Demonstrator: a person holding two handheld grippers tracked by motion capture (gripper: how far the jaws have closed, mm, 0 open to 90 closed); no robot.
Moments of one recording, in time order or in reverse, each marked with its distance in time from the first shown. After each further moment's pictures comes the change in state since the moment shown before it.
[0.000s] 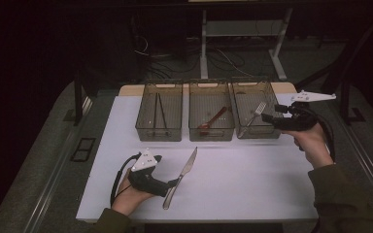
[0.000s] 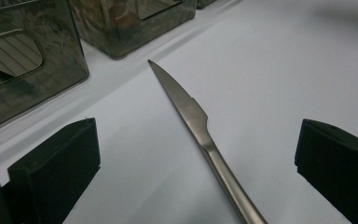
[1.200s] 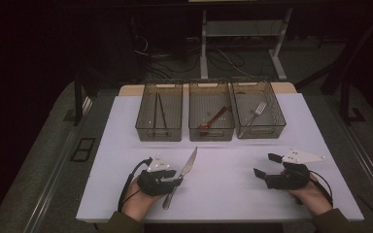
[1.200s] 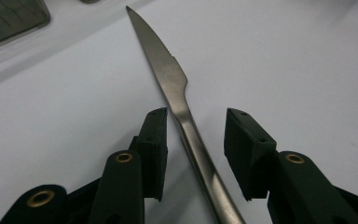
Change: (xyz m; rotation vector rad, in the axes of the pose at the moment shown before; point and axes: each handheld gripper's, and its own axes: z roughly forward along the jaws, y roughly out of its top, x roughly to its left) left arm -0.021 -0.001 0.019 0.190 0.017 -0.066; right arm 0.082 -0.117 -0.024 0.051 0.055 -0.054
